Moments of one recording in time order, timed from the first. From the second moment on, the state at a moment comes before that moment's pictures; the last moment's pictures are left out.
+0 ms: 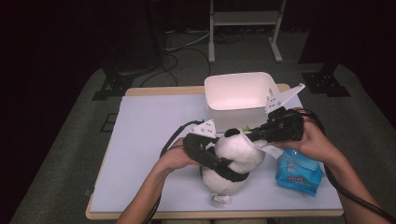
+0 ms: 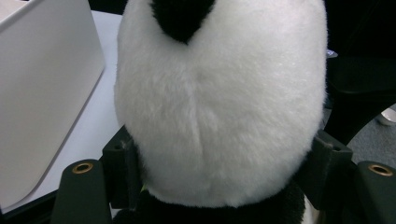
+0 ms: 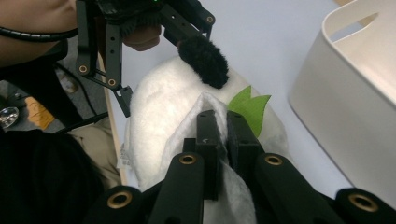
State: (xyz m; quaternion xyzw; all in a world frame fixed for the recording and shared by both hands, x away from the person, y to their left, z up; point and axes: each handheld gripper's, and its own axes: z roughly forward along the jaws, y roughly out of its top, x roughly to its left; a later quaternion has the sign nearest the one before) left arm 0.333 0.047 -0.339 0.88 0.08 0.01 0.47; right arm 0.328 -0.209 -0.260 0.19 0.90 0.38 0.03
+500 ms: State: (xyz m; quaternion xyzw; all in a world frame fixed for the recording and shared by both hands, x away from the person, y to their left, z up) left arm 0.330 0.047 -0.315 0.91 0.07 0.05 0.42; right arm 0.330 -0.217 -0.268 0.20 0.89 0.41 0.02
